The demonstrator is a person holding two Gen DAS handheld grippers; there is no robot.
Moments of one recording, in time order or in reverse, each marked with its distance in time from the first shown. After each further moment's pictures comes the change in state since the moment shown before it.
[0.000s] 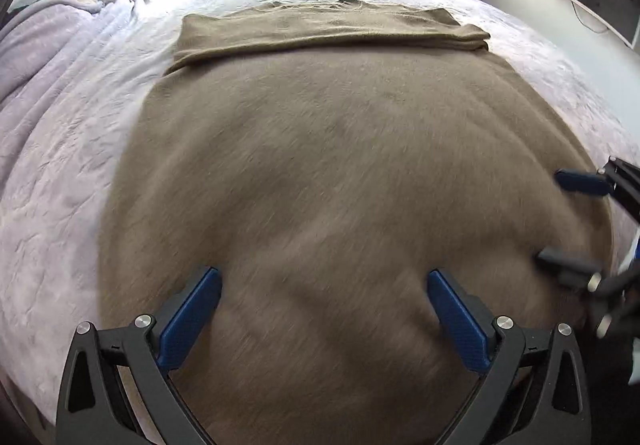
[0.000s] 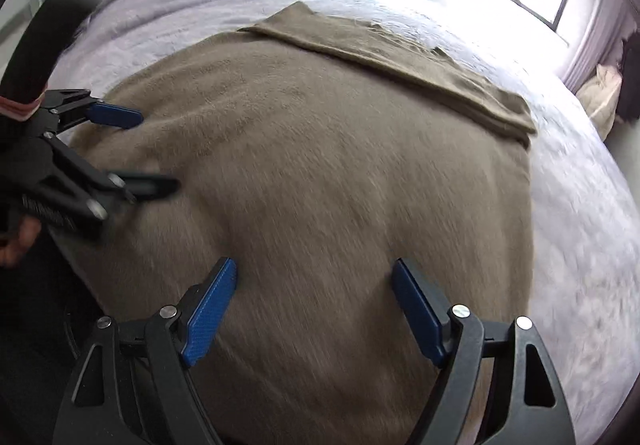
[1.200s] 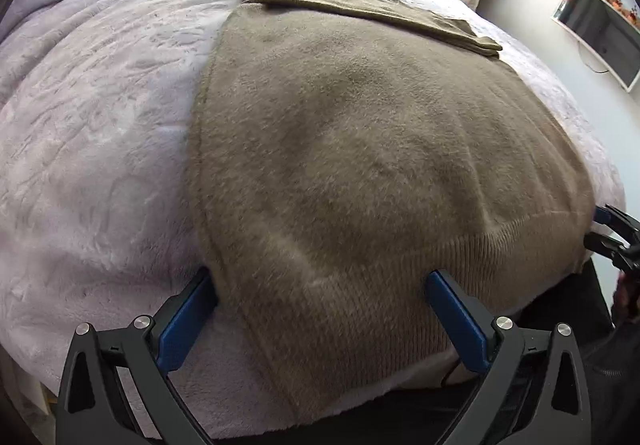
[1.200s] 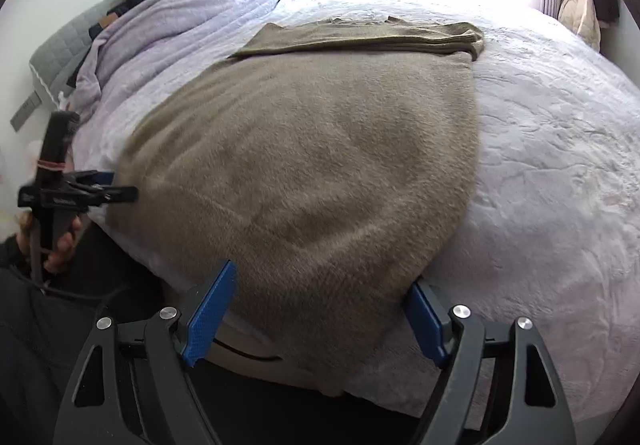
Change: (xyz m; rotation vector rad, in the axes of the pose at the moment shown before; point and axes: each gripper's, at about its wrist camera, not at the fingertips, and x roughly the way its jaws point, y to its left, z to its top) left arm -0.015 0.063 -0.068 -0.151 0.012 -0.085; right arm -0.030 -0.033 -0.068 0.262 -0.071 0.185
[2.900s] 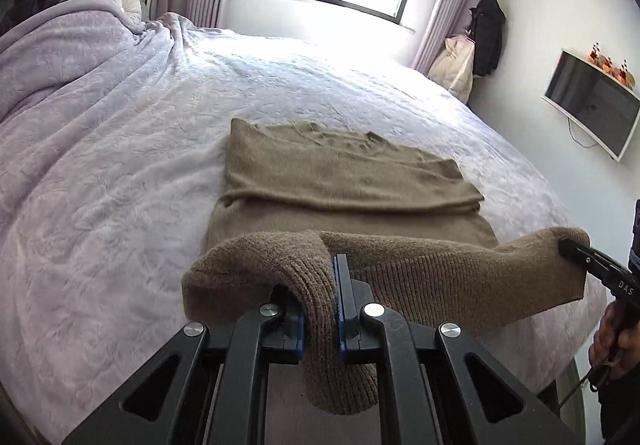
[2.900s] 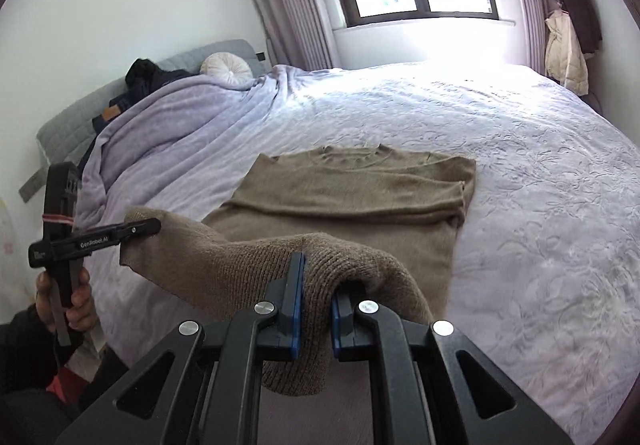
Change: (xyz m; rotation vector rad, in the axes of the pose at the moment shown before) left arm -0.059 -0.016 0.144 -0.061 -0.307 -0.041; right arm -0.048 -0.027 0.129 0.048 -0.305 0.019
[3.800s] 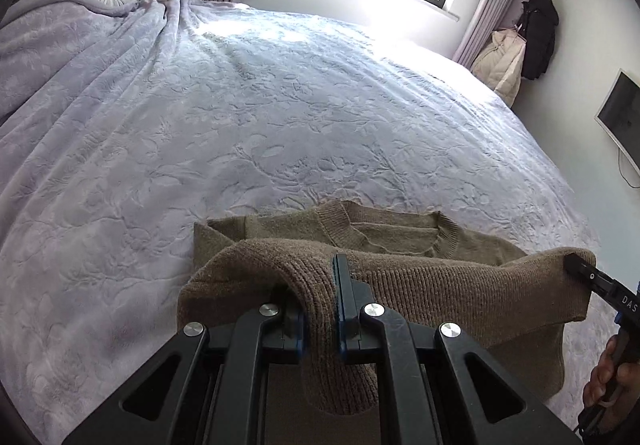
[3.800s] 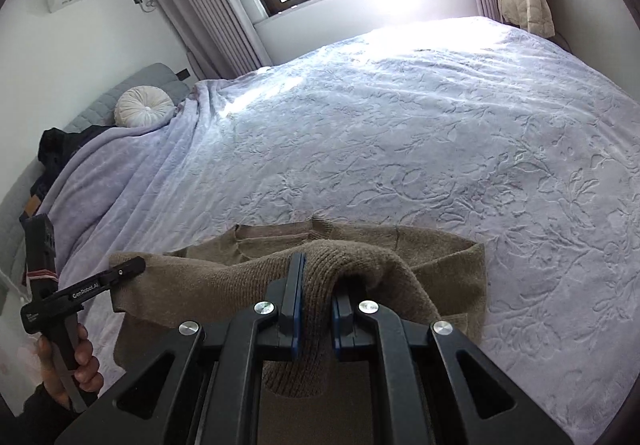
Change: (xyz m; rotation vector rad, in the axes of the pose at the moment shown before) left arm 0.205 0.028 0.174 -0.067 0.118 0.082; right arm 0.185 -0.113 0.150 0.261 0.068 -0.119
